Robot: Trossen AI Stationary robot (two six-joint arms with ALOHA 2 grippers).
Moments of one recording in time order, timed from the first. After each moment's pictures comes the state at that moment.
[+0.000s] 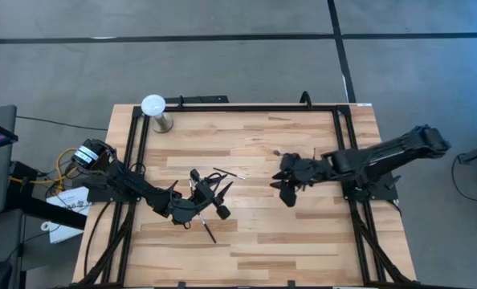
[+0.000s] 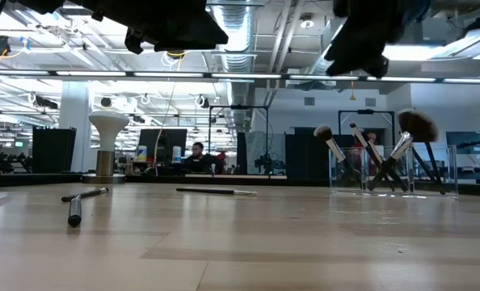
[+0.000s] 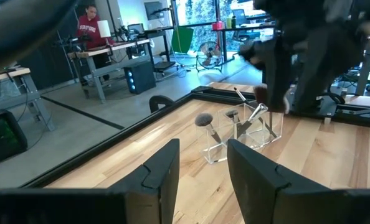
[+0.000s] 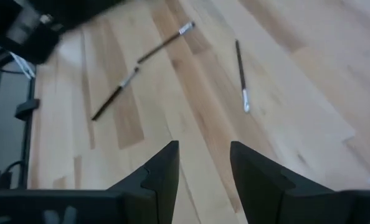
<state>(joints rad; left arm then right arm) -0.53 1.66 0.76 0.77 -1.18 0.02 0.21 1.21 0.84 -0.36 0.18 0.54</state>
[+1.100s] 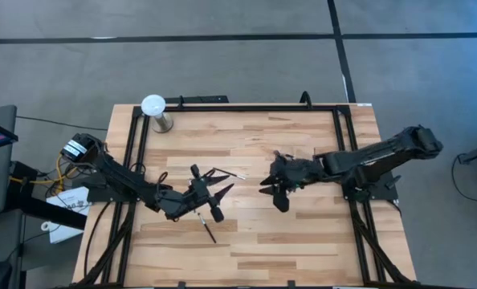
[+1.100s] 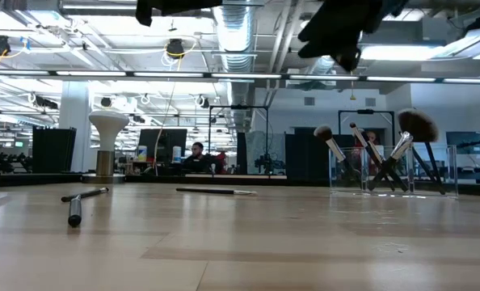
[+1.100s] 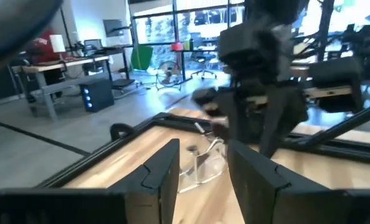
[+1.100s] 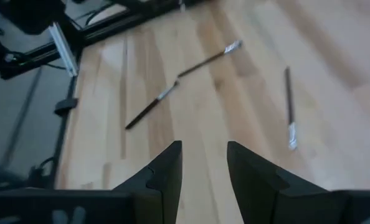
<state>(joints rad) -0.52 1.52 0.76 0.79 -0.99 0.09 0.21 1.31 0.90 -0.20 0.10 0.40</state>
